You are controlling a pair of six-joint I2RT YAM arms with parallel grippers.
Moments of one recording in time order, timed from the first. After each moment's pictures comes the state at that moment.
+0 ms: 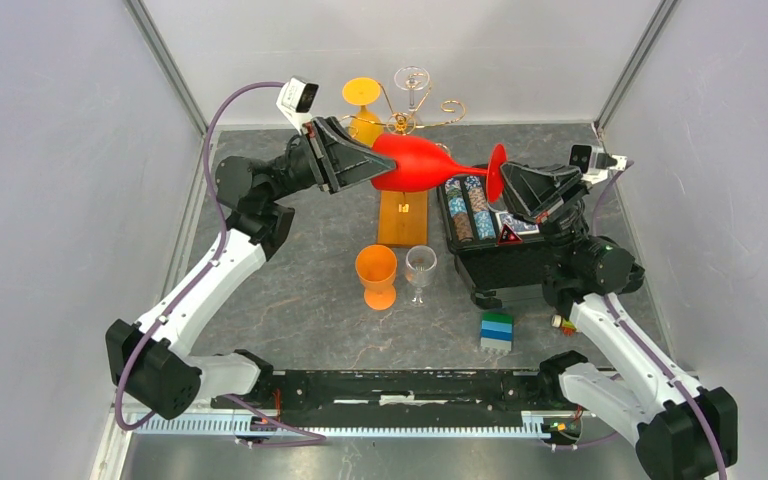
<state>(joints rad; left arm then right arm) -0.49 1.26 1.17 0.81 0.84 -1.41 0.35 0.93 0.64 1.18 -0.31 1.66</state>
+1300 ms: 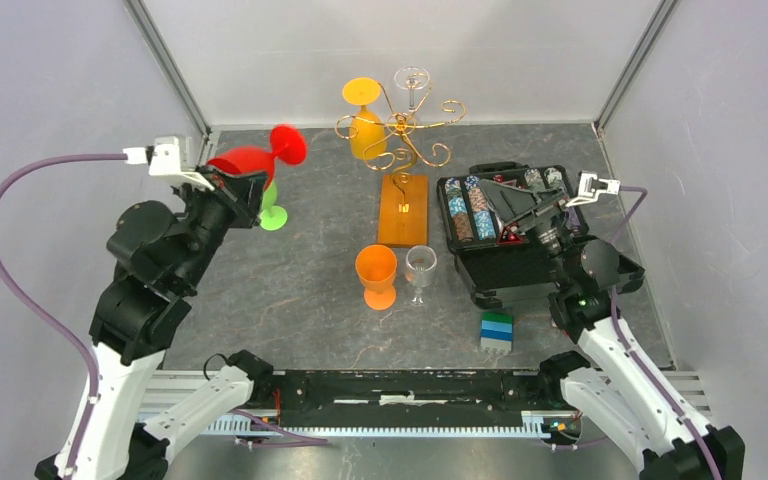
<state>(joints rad) -0.50 0.78 1.39 -0.53 -0.16 -0.39 0.35 0.77 0.53 0.67 -0.20 1.19</state>
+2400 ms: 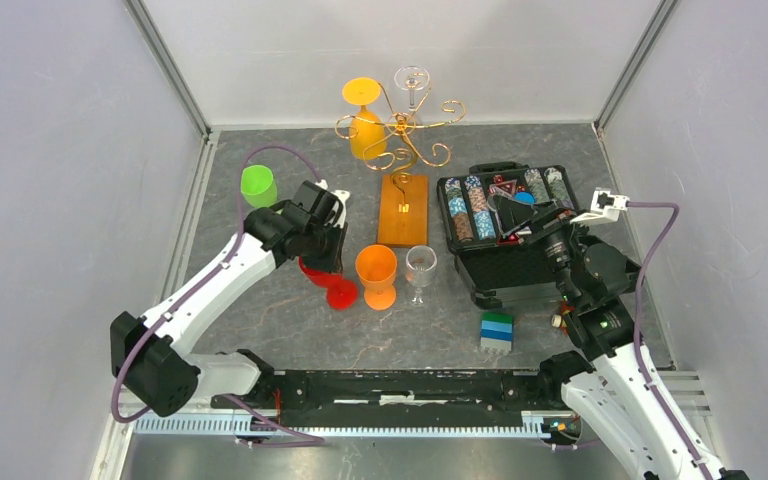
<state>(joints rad) -0.58 1.26 1.14 -0.93 0.07 -0.30 0.35 0.57 0.59 0.10 0.07 0.73</state>
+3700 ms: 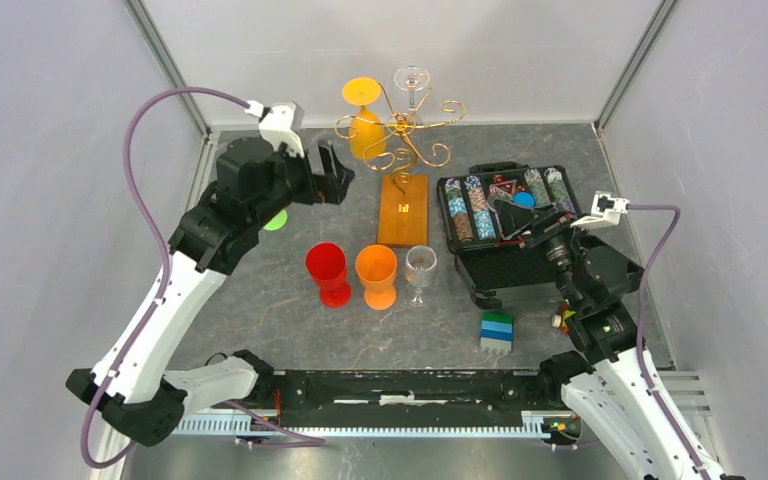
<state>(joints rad) -0.56 1.10 1.42 -0.64 -0.09 -0.30 0.35 0.54 0.59 0.05 0.07 0.72</state>
